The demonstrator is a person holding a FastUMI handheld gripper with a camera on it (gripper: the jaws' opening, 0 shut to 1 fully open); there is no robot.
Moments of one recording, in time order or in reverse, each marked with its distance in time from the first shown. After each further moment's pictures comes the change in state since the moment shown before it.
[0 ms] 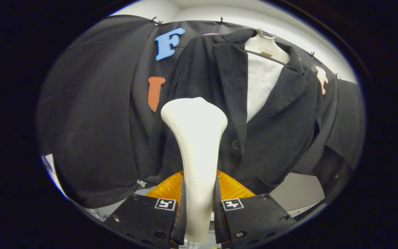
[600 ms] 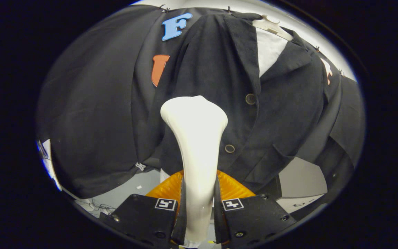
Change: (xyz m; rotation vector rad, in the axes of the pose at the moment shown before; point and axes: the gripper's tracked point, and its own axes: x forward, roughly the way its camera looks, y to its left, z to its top) arm 0.016 0.011 -0.087 -0.040 0.127 0.010
